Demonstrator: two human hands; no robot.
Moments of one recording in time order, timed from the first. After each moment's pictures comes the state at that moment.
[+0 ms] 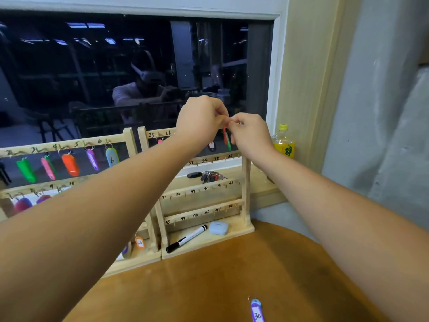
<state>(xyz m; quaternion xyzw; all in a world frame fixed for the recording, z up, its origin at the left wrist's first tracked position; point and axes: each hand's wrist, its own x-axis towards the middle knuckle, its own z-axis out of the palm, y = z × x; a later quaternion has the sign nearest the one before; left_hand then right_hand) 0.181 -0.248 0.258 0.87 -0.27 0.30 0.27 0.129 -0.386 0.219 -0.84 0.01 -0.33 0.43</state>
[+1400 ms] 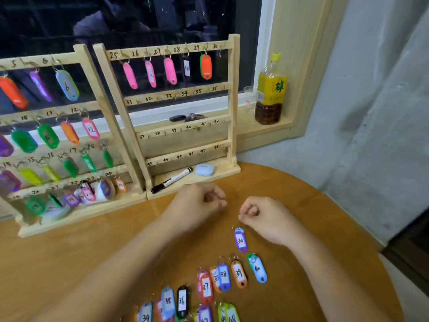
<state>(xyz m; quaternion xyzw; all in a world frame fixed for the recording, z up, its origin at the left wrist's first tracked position) 0.056 -0.204 -0.014 0.89 -0.32 -0.05 0.33 -0.044 -0.413 -0.027 -0.93 0.10 0.01 0.35</state>
